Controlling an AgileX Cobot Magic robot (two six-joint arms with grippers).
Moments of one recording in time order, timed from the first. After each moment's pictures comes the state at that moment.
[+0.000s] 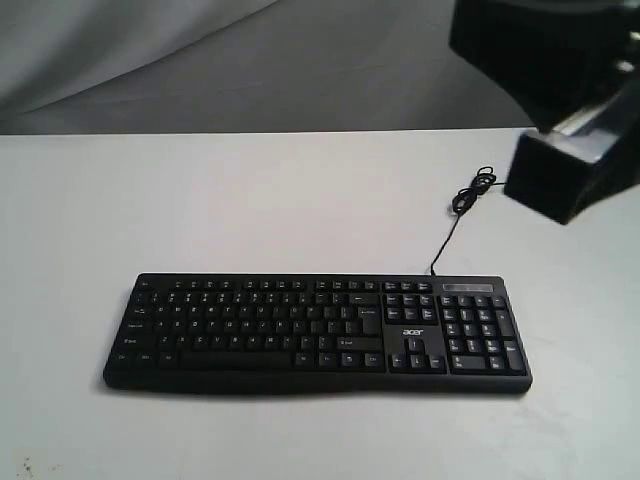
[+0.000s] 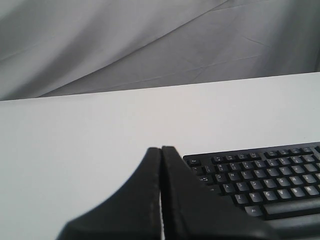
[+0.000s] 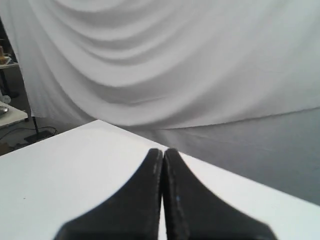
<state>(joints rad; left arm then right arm) -0.17 0.00 0.00 0.04 0.26 -0.02 0.82 0.84 -0.70 1.23 -0.09 -1.18</state>
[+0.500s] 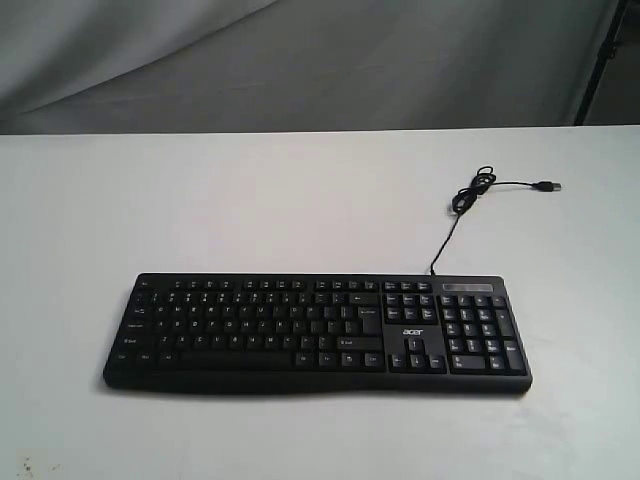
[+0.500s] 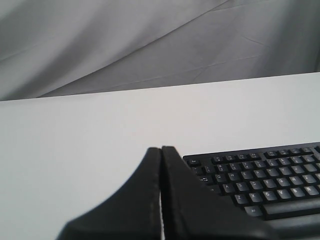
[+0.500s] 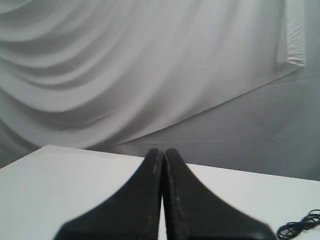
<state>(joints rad) -0.17 0.00 0.00 0.04 0.26 -0.02 0.52 0.44 -0.39 1.33 -0.01 -1.18</state>
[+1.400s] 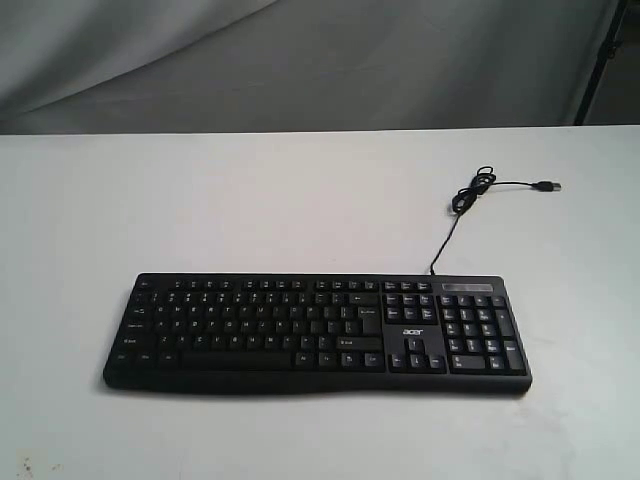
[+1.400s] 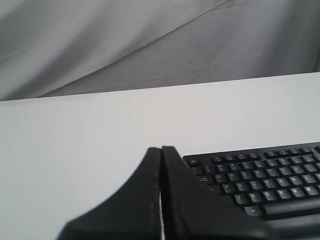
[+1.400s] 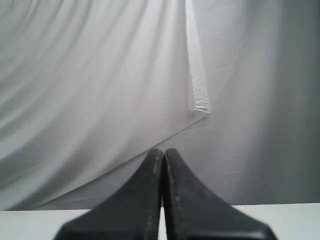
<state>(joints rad) -0.17 0.00 0.00 0.04 0.26 -0.02 0.19 0.01 -0.16 1.32 0.02 -1.18</state>
